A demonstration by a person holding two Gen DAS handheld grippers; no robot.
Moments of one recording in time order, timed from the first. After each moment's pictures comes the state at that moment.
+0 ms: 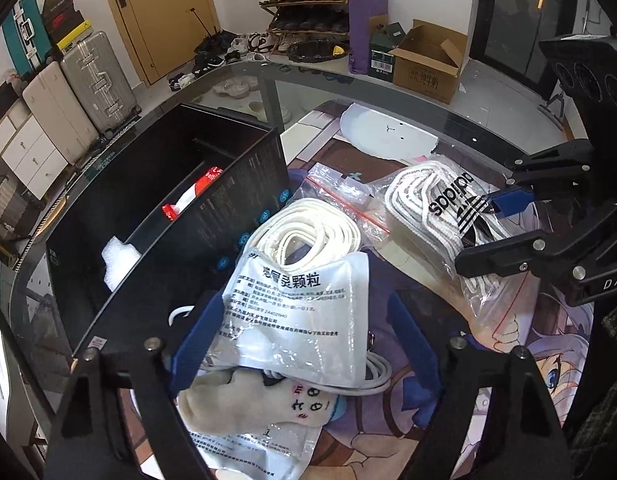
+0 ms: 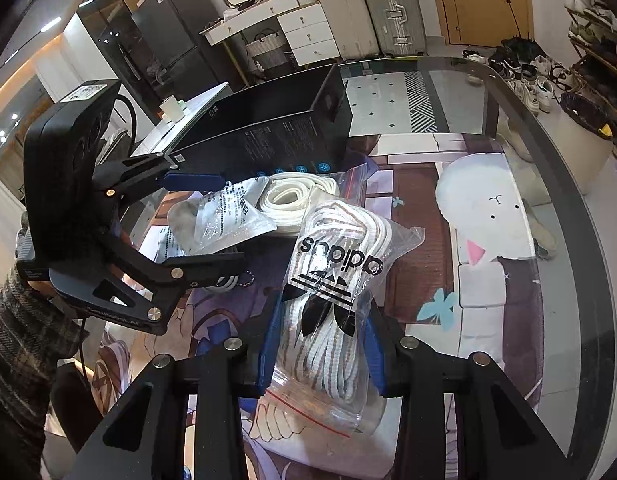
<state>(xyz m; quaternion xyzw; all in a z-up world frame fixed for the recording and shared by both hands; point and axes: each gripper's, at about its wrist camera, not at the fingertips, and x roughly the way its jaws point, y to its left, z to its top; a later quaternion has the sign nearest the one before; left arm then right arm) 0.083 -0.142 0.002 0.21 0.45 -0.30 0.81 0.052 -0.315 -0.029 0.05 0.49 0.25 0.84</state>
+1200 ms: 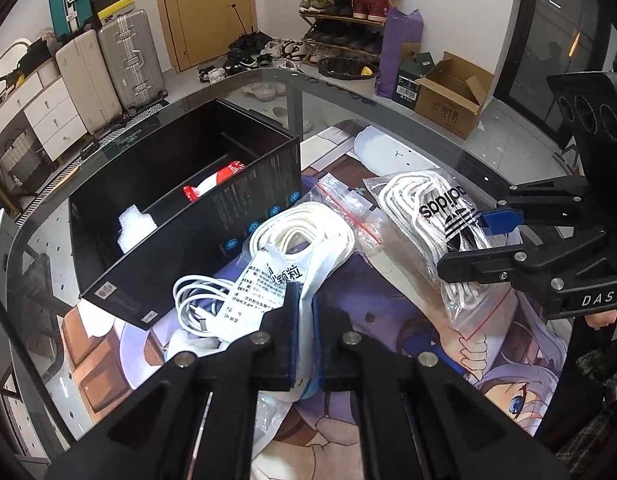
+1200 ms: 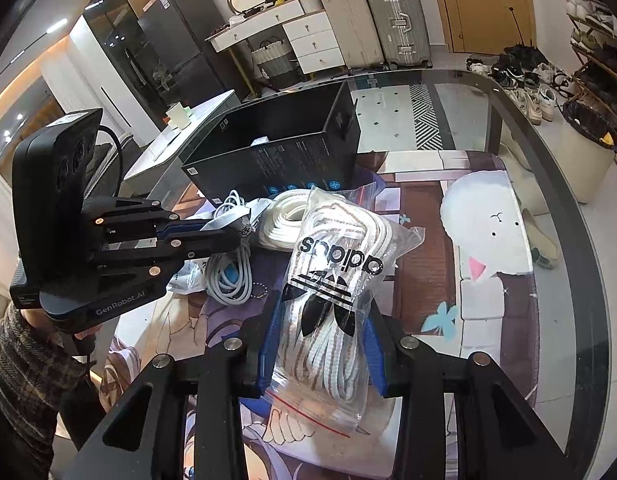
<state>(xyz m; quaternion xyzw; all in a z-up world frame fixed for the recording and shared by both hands) 0.067 -0.126 0.018 0.13 0.45 -0.26 0.84 0.051 -0.310 -0.011 0.04 0.47 0.26 0.84</state>
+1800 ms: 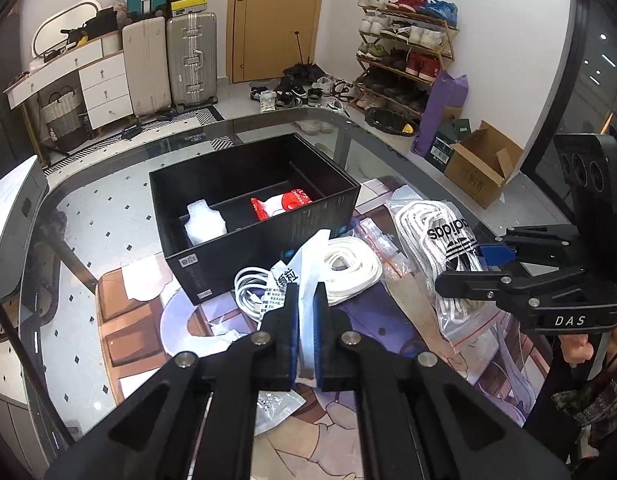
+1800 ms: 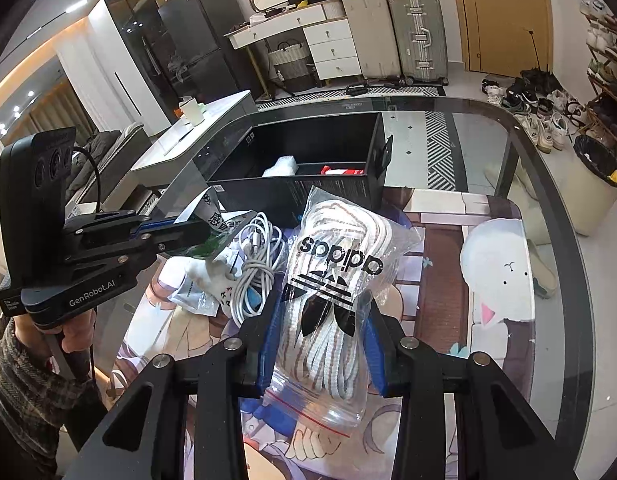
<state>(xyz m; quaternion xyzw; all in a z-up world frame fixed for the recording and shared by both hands) 0.049 -0.076 0.048 0.02 0.41 -0.20 0.89 0.056 -0.286 0.020 0.01 0.45 0.28 0.85</state>
